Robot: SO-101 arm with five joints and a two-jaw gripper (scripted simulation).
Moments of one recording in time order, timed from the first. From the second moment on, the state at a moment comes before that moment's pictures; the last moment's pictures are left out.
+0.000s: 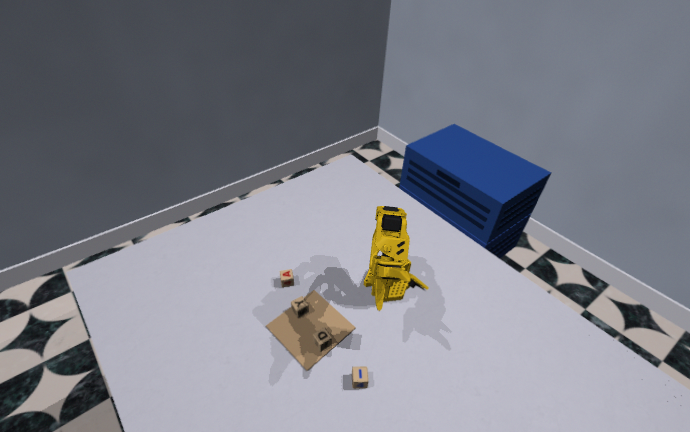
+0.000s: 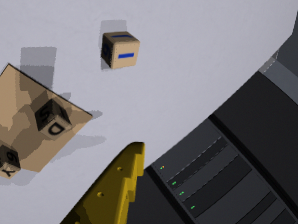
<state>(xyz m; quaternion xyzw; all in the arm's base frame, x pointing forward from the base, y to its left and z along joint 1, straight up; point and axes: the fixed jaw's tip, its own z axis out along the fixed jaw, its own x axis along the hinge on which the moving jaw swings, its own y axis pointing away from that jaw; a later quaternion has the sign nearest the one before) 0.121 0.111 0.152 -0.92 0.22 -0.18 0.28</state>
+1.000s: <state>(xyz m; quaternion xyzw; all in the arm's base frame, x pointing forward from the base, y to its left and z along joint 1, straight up) 0.126 0.099 0.148 -0.88 0.34 -0.16 0.28</state>
